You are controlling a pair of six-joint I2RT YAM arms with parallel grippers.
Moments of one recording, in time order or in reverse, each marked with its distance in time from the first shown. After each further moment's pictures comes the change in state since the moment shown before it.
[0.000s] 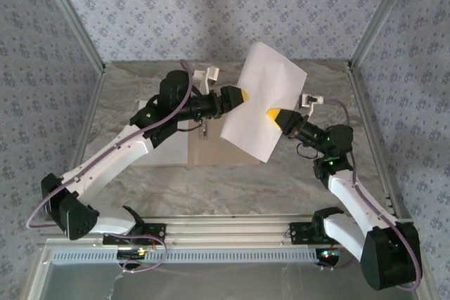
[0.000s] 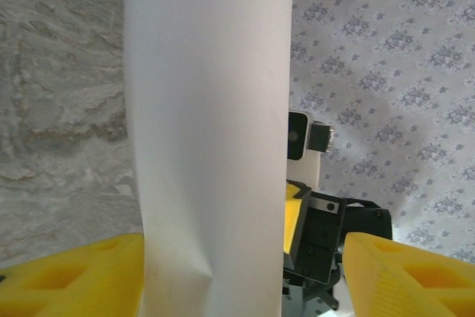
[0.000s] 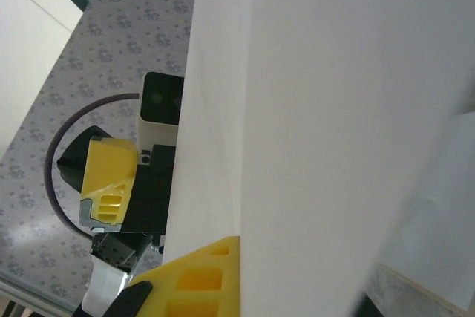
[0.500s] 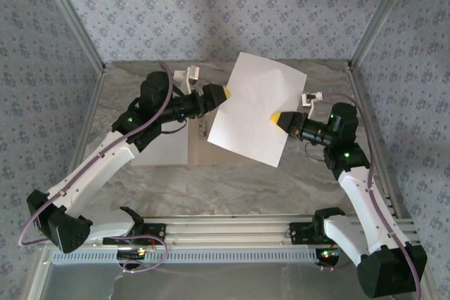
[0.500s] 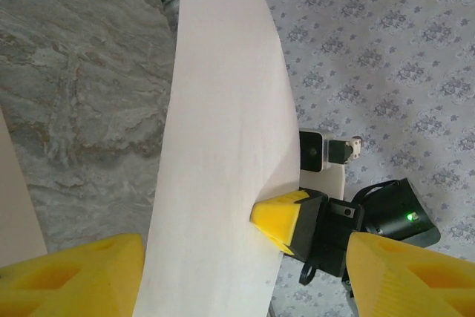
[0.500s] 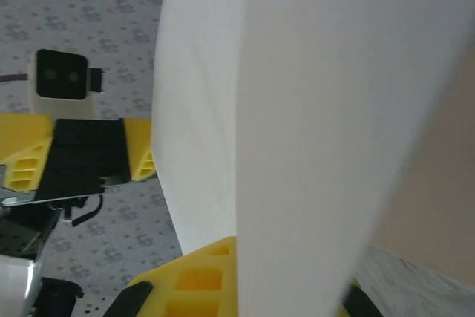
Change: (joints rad) left arm 0.094 -0.109 -0.053 -0.073 -0.006 0.028; right arm -0.082 -0.058 0.277 -0.895 -0.070 -0.484
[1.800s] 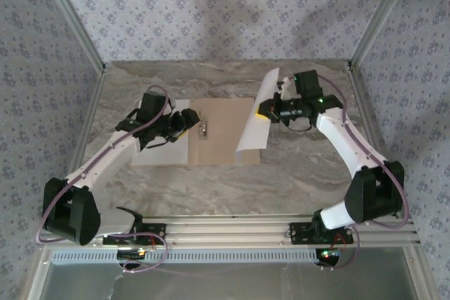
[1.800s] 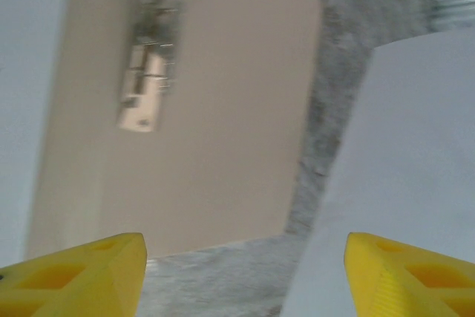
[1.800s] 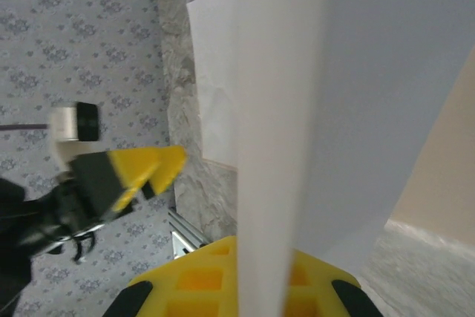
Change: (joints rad) left arm 0.276 0.060 -0.331 -0.185 -0.095 0.092; right arm 0.158 0.599 0.511 -0.504 0.149 -0.163
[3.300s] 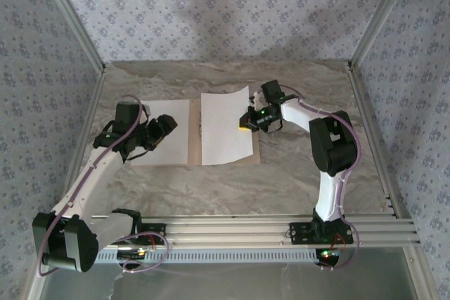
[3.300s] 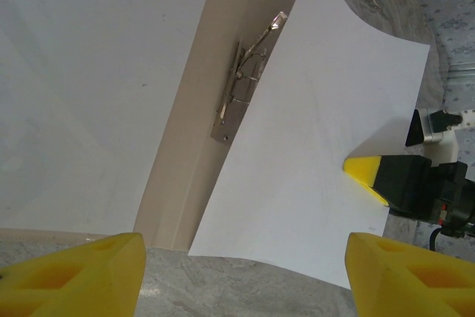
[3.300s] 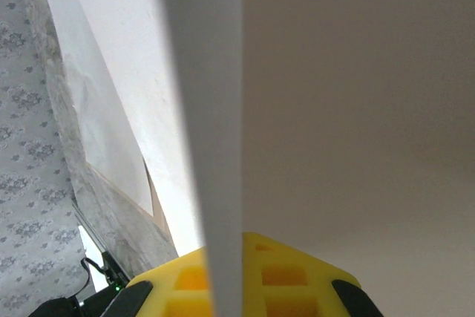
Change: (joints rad) left arm 0.168 -0.202 -0.077 -0.114 -0.011 0.043; right arm 0.068 0.476 0.048 0.138 0.053 -0.193
